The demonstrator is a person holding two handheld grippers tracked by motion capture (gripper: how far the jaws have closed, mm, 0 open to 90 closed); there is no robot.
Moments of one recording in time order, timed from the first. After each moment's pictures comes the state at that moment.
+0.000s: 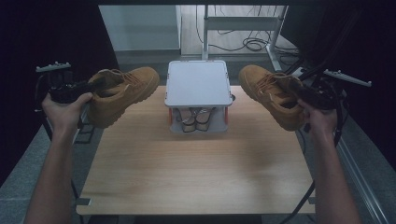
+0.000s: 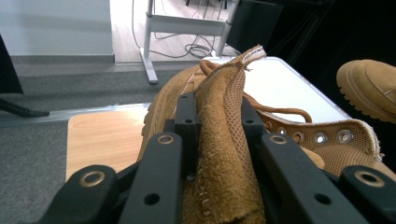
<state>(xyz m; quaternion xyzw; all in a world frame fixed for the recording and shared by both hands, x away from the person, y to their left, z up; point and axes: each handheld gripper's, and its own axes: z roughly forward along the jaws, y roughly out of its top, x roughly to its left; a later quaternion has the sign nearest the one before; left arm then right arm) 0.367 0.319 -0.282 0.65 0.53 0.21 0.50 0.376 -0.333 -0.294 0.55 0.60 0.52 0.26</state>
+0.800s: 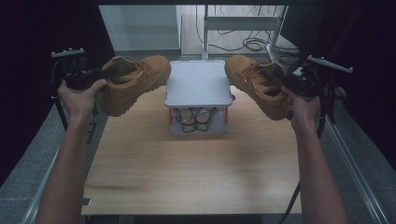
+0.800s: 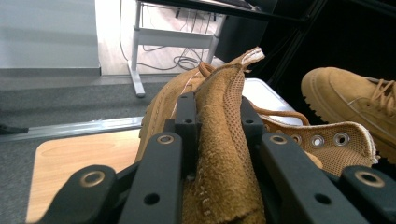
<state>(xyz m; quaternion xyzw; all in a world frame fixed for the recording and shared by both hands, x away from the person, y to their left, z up) 0.394 0.283 -0.263 0.65 0.51 0.21 0.52 0.398 -0.287 -0.274 0.54 0.59 0.55 0.25</state>
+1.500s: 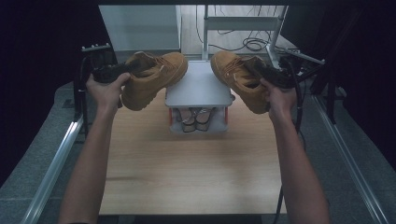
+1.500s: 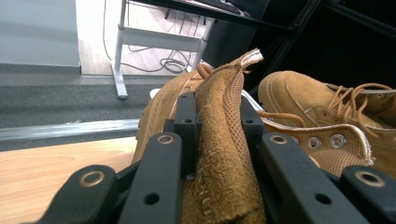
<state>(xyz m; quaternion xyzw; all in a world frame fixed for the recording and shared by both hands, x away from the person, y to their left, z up) 0.426 0.236 -0.272 0.63 0.52 0.18 0.54 0.426 -0.238 -0.275 0.55 0.58 0.56 0.23</state>
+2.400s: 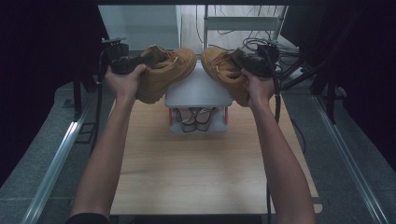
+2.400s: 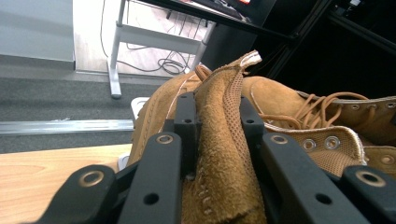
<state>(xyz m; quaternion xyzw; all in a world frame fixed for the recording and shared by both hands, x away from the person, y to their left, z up) 0.458 0.197 -0.269 0.62 0.54 0.17 0.55 0.454 -0.185 -0.264 0.57 0.58 0.54 0.24</state>
